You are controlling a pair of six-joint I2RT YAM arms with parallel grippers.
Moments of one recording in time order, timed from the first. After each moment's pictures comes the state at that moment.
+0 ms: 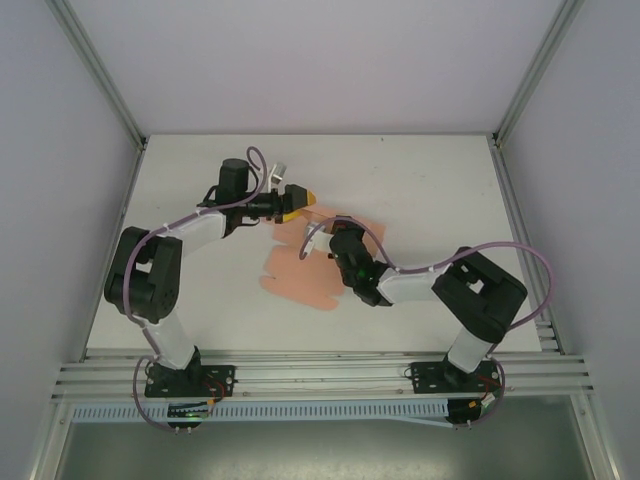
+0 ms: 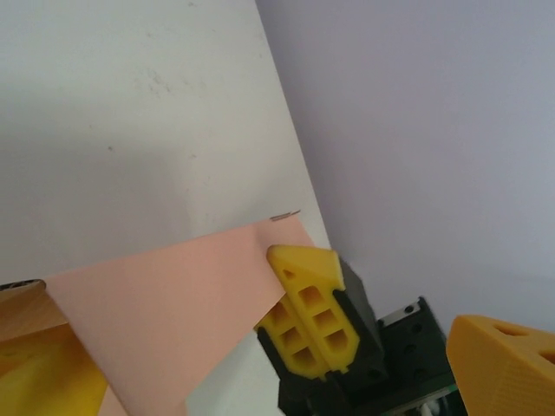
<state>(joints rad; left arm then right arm) -0.32 1.76 1.06 0.15 1.03 -0.70 0.92 1.66 0.69 0.66 0.69 -1.07</state>
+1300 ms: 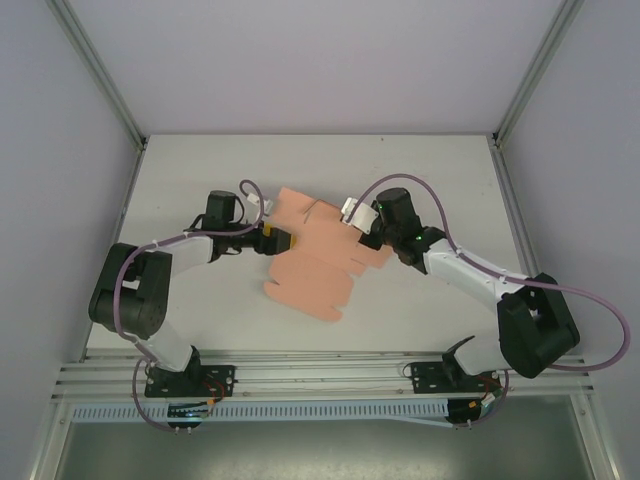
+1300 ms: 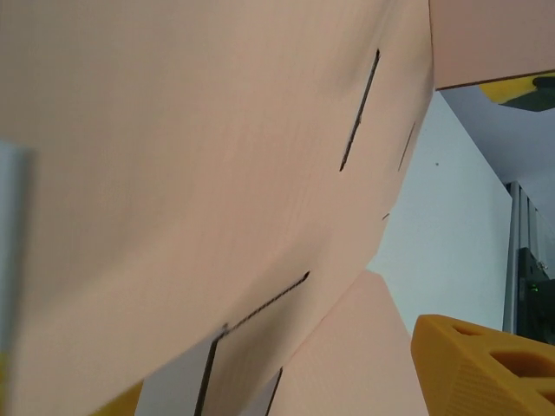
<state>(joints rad) -0.25 1.65 0.79 0.10 0.89 -0.11 0.57 1.38 0.84 -0.08 -0.05 -0.69</state>
